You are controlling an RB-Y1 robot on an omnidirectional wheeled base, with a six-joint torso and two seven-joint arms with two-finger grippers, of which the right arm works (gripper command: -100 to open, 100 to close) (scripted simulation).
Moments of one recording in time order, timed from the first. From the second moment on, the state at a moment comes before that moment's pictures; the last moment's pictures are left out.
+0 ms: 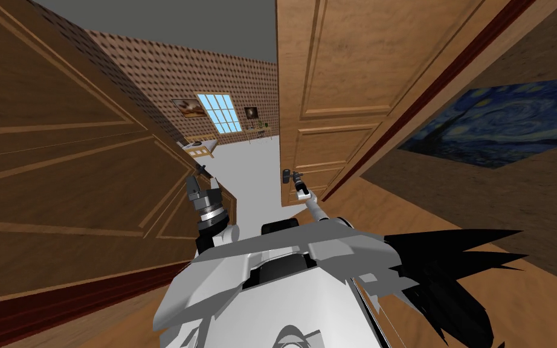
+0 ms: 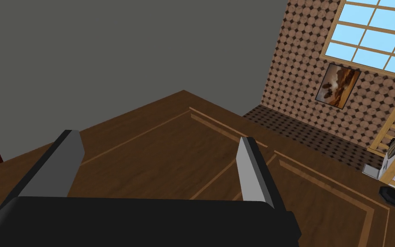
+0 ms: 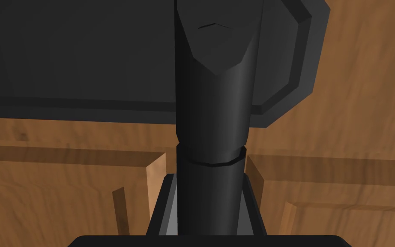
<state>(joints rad) -0.25 -0.05 -0.10 -1.00 0.00 -0.33 0.01</state>
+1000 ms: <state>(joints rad) -0.25 -0.05 -0.23 -0.99 -0.02 -0.33 0.04</state>
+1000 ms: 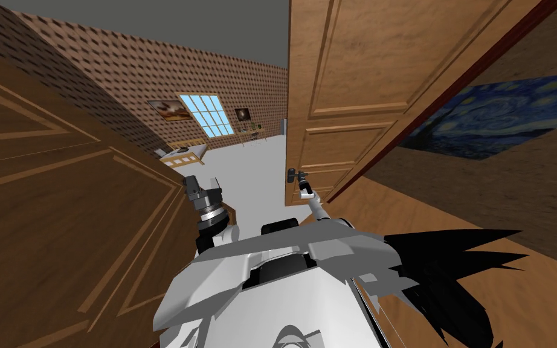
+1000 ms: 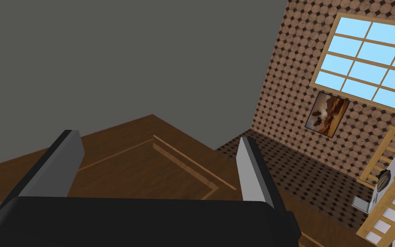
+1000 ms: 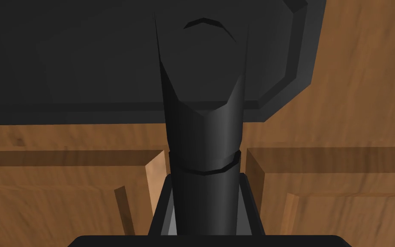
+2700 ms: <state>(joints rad) -0.24 -0.09 -0.39 -0.99 -0.06 -0.33 0.07</state>
